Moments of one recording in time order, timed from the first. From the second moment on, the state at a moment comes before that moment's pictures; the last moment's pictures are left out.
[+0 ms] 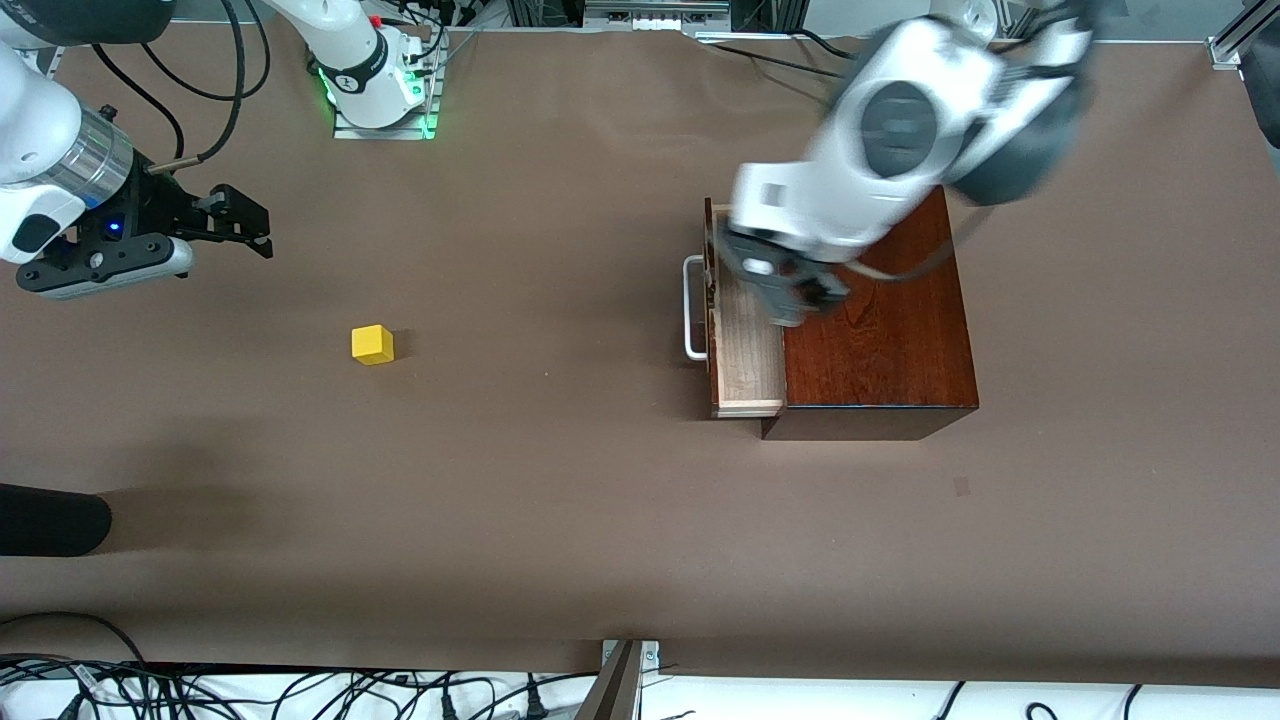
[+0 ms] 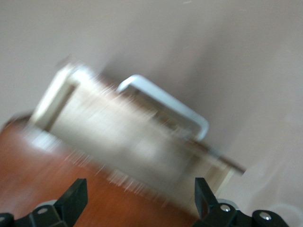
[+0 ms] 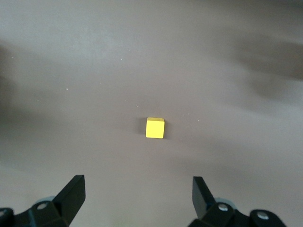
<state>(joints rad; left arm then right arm) -0.50 0.33 -0.13 -1.52 -0.10 1.76 0.44 0.16 0.04 -0.02 -1.62 0.03 1.63 -0.11</state>
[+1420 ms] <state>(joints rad) -0.69 0.55 -0.12 -1.56 0.04 1.92 0.86 0.16 0.04 -0.02 -1.60 -0.02 1.62 -0.11</state>
